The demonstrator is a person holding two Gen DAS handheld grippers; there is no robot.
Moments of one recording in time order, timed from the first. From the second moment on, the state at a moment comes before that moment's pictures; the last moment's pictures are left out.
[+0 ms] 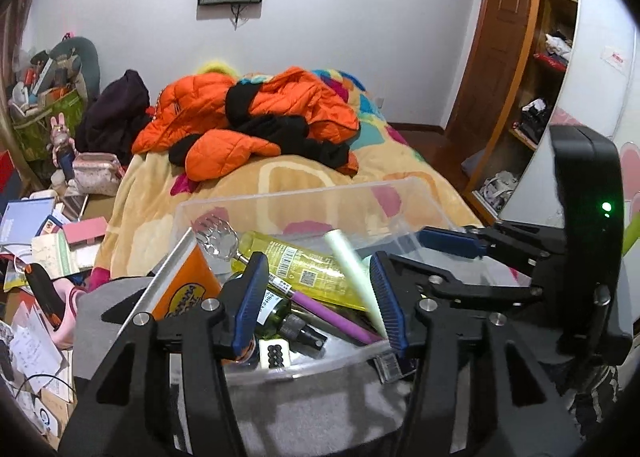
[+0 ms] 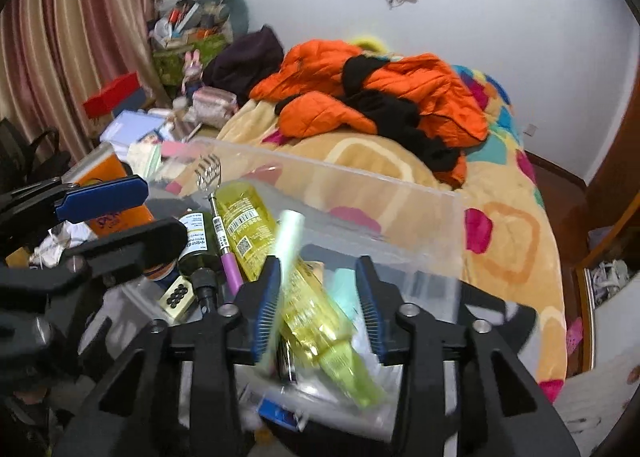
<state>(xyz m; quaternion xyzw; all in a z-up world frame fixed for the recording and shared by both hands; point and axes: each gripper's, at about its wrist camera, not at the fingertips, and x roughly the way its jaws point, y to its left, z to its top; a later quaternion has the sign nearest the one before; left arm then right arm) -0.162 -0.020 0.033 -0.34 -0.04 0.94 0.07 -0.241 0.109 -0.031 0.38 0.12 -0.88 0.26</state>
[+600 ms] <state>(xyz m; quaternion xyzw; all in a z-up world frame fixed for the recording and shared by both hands) -0.111 -0.007 0.011 -0.36 -0.01 0.93 0.09 -0.163 0.164 -0.066 0.41 0.07 -0.88 0.25</state>
